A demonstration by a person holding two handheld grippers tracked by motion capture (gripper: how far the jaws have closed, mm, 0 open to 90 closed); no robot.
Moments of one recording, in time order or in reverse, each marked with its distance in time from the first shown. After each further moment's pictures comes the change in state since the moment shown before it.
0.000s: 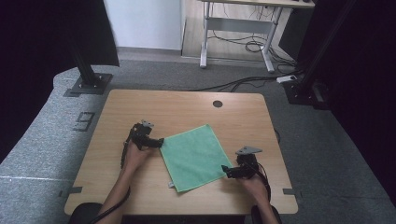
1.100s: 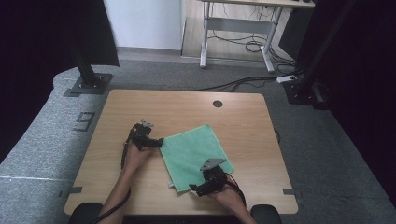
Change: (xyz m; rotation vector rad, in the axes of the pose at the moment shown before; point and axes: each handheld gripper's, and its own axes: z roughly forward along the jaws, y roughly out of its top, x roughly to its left) left arm -0.001 -0.001 -0.001 -0.007 0.012 -0.014; right arm 0.105 0.015 0.031 0.038 0.283 -0.224
